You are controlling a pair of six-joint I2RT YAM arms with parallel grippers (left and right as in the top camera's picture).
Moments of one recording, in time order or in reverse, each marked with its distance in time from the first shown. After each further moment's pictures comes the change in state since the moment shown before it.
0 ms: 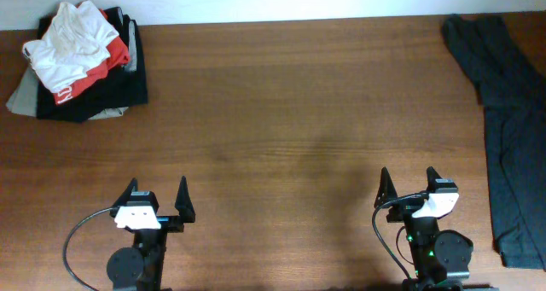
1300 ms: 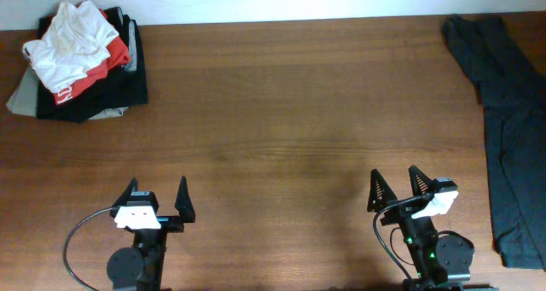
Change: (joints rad) left arm 0.000 0.000 0.000 0.000 0.000 0.000; right arm 0.000 0.000 0.000 0.039 -0.171 0.254
